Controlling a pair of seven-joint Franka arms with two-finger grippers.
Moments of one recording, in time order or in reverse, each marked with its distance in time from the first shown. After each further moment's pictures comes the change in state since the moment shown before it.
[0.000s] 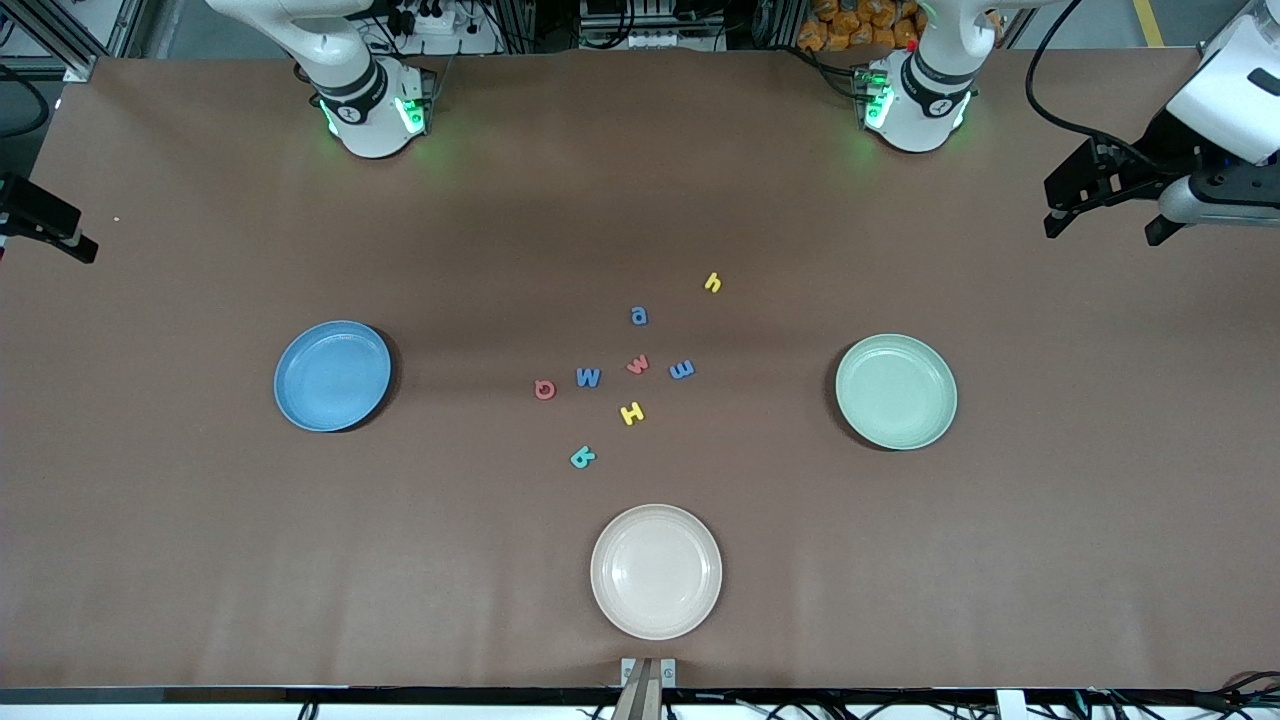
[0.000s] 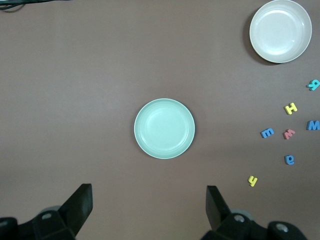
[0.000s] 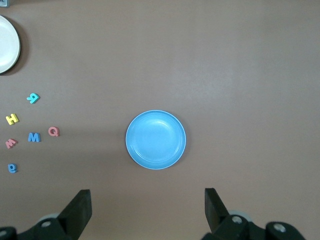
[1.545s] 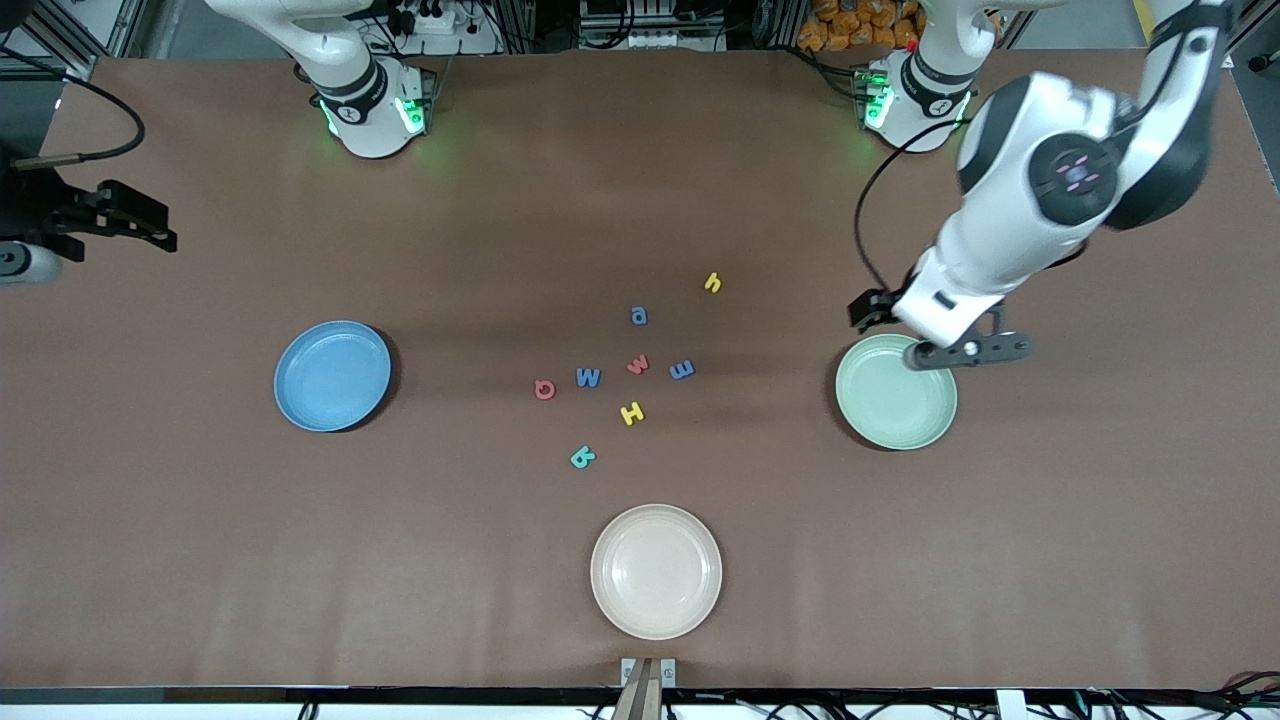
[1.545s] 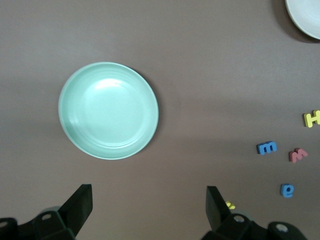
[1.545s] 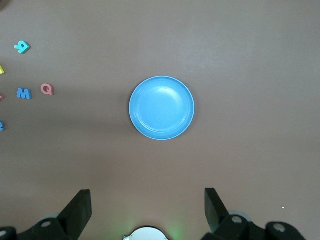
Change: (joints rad) left arm -0.108 0.196 -0.100 -0.359 0.001 0.393 -0.414; right arm 0.030 0.030 0.084 -0.027 -0.061 -0.102 0.004
